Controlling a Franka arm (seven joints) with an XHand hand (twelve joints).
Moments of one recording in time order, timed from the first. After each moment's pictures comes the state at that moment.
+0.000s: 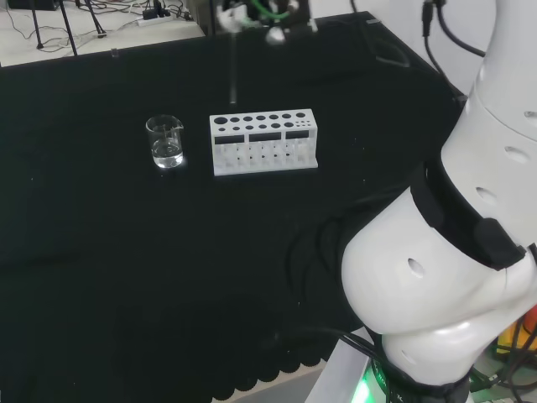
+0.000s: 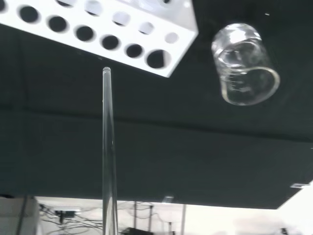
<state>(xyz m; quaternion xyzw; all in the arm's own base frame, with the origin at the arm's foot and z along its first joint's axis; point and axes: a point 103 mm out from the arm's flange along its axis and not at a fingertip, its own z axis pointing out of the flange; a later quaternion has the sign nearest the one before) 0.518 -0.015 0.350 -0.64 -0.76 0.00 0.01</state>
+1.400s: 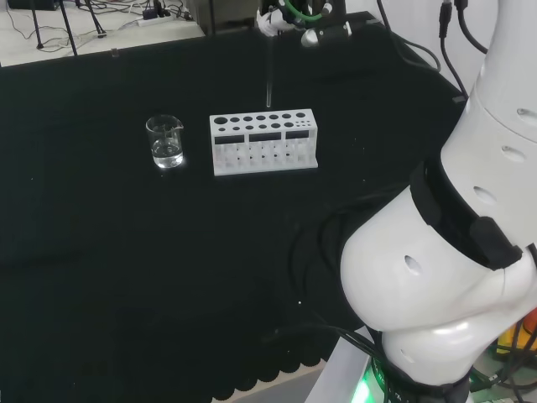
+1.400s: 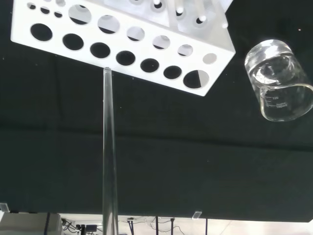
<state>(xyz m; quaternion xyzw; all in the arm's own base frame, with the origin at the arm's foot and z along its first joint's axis) 0.513 -0.049 0.341 -0.66 -0.75 0.02 0.02</state>
